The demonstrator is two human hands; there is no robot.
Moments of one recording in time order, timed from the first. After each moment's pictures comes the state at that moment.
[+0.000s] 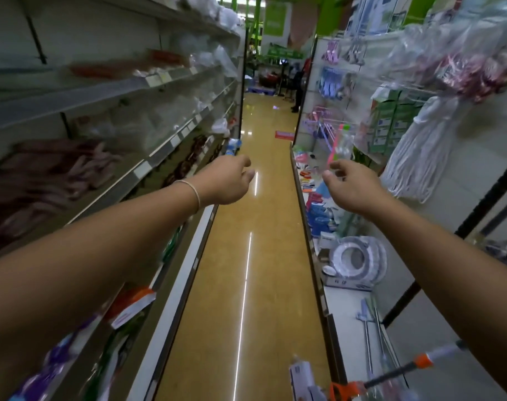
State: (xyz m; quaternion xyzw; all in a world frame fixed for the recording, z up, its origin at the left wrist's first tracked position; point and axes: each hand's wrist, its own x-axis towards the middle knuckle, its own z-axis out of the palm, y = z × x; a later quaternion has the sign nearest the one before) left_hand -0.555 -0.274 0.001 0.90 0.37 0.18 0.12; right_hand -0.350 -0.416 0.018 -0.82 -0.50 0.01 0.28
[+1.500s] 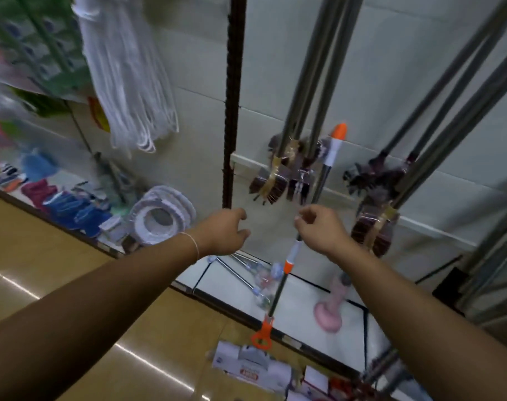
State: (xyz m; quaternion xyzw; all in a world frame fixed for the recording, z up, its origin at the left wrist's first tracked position) left_hand -0.041 -0.290 -0.177 0.95 -0.19 -0.14 0.22; right_hand -0.080 -0.506 -0.164 -0.91 0.16 0.01 0.37
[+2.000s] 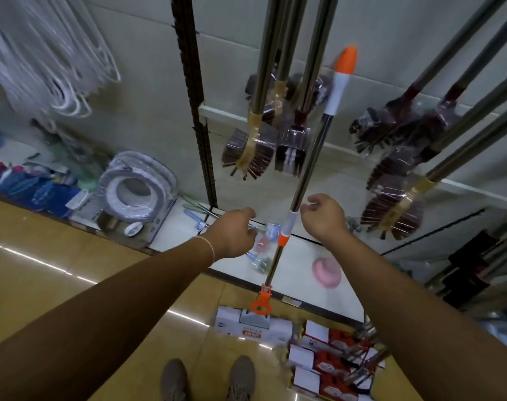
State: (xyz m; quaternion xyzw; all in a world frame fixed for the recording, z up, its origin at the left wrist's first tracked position) left_hand 0.019 -0.367 -0.294 0.92 -0.20 -0.25 0.24; right_hand -0.011 -0.569 -0.292 -0.86 0.33 0.04 0.39
